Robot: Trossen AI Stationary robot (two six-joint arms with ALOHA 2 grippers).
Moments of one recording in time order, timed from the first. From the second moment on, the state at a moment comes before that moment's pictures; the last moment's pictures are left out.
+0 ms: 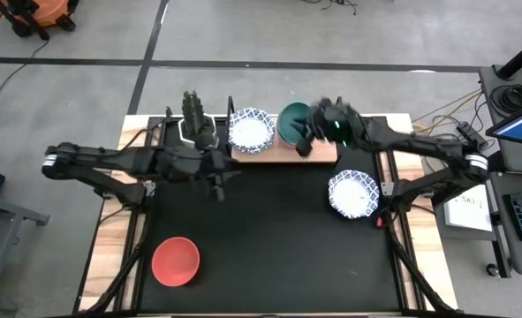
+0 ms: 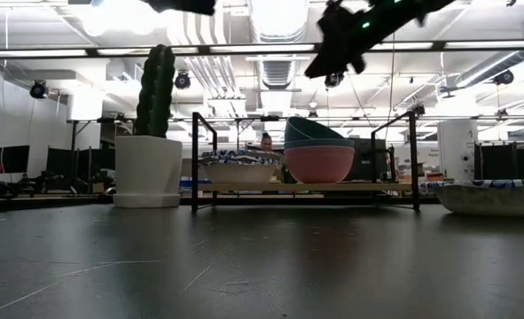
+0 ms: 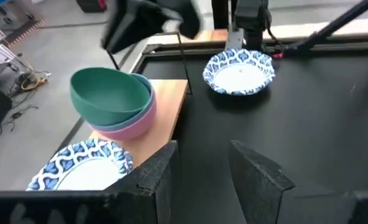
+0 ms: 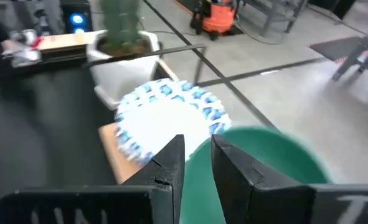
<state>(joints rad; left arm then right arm) -0.10 1.17 1.16 -0.48 -0.38 0.00 -0.38 1.28 1.04 -0.13 0.15 -0.08</state>
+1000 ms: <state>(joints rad) -0.09 0.75 0.84 -0.37 -0.53 -0.02 -0.64 1.83 1.44 -0.17 0.00 -0.18</state>
